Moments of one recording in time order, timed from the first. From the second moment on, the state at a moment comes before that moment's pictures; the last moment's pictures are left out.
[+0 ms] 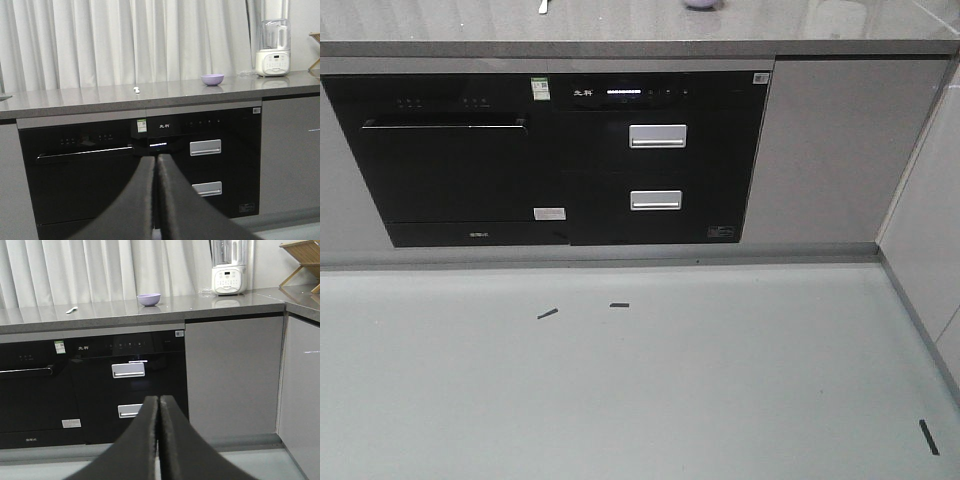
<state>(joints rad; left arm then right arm) -0.08 -0.01 0.03 0.07 -0.03 -0.09 -0.01 -0.01 0.03 -0.06 0.05 0.13</state>
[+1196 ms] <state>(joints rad) -0.08 -0.01 0.03 0.07 -0.03 -0.09 -0.01 -0.01 0.03 -0.06 0.05 0.13</state>
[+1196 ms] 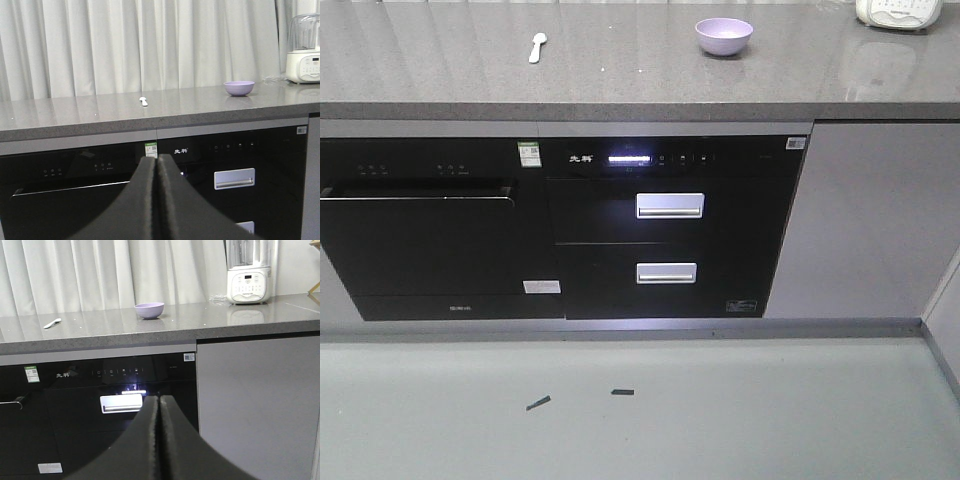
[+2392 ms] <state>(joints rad) -0.08 -0.01 0.03 0.07 -0.03 -0.09 -0.01 -0.01 0.03 -0.06 0.05 0.13</state>
